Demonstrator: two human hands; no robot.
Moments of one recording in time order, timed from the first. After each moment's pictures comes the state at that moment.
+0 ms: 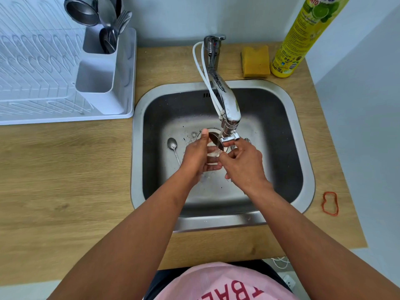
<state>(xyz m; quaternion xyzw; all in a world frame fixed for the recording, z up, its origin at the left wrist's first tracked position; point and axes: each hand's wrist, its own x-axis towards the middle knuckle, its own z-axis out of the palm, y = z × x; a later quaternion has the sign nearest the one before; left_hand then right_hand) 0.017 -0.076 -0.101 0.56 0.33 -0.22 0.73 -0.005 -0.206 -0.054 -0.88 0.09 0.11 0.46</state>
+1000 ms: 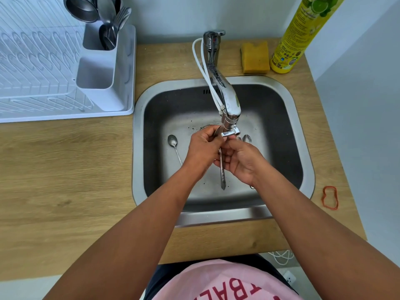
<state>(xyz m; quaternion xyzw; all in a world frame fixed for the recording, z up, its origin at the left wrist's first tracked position) 0.011 -0.085 -0.076 0.65 0.17 -0.11 0.73 0.018 -0.211 -0.074 -0.52 0.24 0.33 0.75</state>
